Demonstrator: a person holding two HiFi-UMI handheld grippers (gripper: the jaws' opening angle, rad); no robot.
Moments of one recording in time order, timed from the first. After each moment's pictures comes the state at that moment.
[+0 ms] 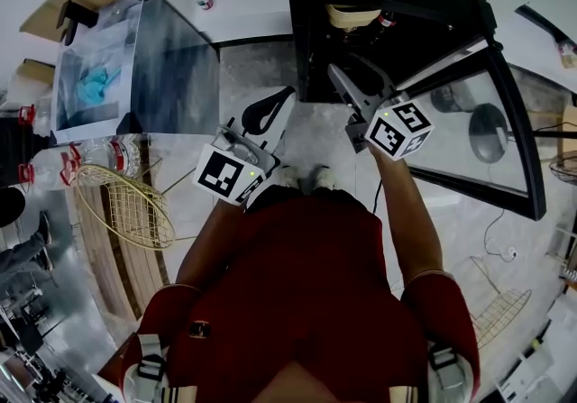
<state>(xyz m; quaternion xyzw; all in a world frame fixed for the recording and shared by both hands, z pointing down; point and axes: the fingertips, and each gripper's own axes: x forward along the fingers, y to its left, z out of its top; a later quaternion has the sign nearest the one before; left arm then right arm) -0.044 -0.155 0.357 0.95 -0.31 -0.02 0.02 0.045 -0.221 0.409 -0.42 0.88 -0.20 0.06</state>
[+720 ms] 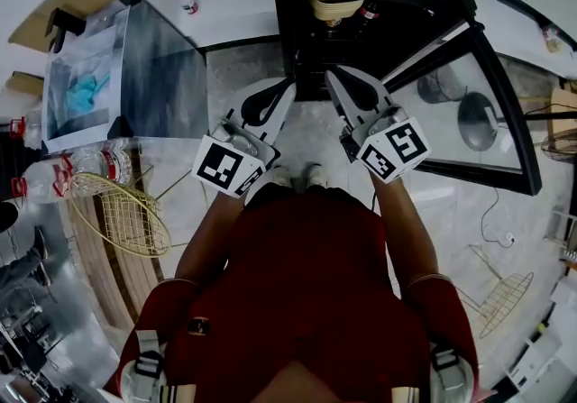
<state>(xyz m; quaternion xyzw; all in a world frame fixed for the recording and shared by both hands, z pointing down) -0.029 -0.146 0.348 0.96 -0.28 -0.04 0.02 0.035 -0.164 0.361 -0.44 0.89 -0.09 0.05</state>
